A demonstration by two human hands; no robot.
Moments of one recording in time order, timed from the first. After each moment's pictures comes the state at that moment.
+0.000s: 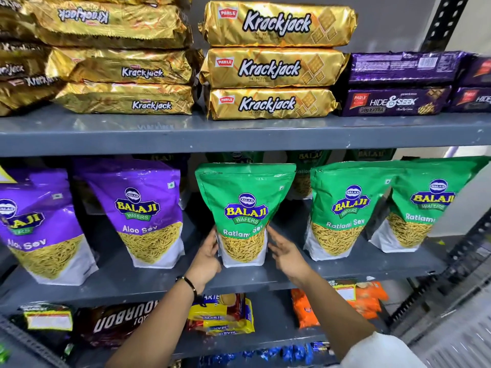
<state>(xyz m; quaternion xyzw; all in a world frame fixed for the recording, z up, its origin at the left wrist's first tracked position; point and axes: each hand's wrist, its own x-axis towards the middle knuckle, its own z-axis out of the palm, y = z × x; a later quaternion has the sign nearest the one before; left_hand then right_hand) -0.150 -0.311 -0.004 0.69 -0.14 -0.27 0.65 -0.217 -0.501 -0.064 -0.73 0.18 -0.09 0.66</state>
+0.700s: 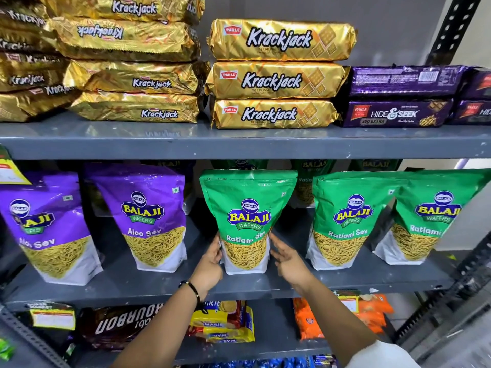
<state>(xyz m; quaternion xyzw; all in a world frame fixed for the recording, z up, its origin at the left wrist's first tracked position) -0.149 -0.314 -0.012 0.71 -0.15 -0.27 0.64 -0.221 -0.500 -0.053 -0.72 0.19 -0.07 0.66</state>
